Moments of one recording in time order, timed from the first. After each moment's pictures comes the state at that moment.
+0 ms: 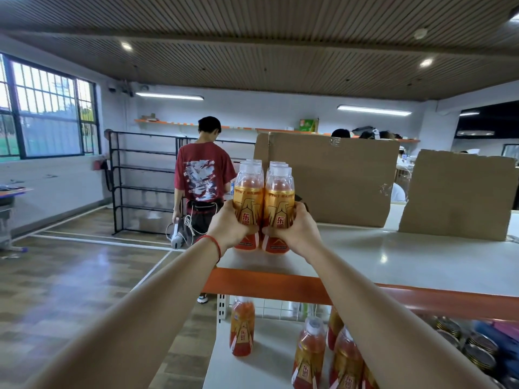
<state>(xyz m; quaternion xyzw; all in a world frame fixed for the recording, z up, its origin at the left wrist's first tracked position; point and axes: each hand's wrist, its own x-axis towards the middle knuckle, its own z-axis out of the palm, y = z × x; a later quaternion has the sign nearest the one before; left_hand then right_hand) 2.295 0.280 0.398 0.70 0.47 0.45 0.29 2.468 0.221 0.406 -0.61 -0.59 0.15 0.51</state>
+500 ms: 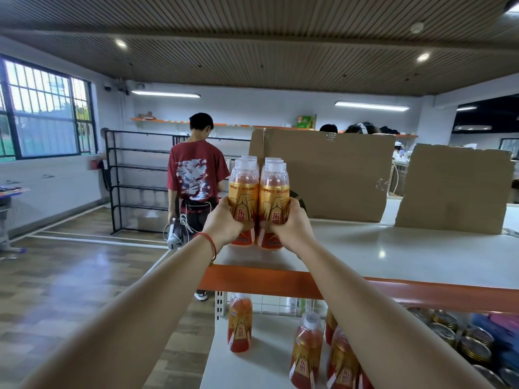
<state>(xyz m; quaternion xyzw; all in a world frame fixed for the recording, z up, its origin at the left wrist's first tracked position) 2.298 0.285 0.394 0.69 0.48 0.46 0.30 2.466 0.231 0.398 -0.62 -0.59 0.13 0.51</state>
